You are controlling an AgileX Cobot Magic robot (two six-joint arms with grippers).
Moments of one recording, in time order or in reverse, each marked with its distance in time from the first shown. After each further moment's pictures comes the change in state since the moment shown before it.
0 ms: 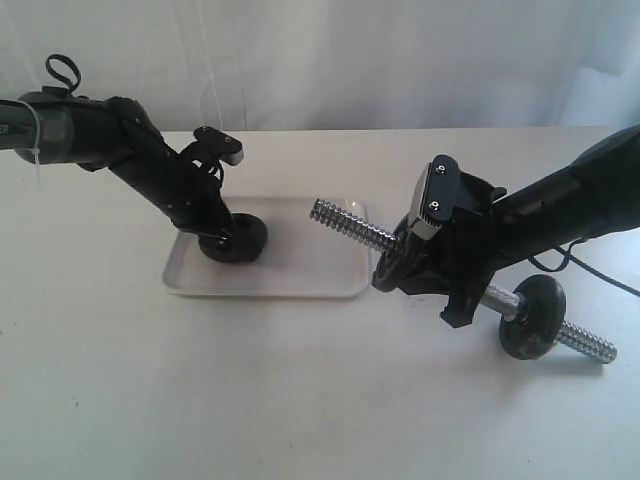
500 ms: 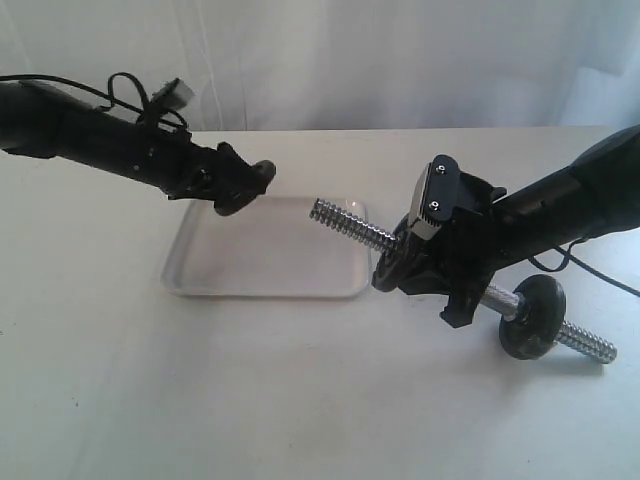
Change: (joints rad) left arm 0.175 -0.048 0.040 -0.724 0.322 0.305; right arm 0.000 0.000 0.000 0.000 0.000 0.000
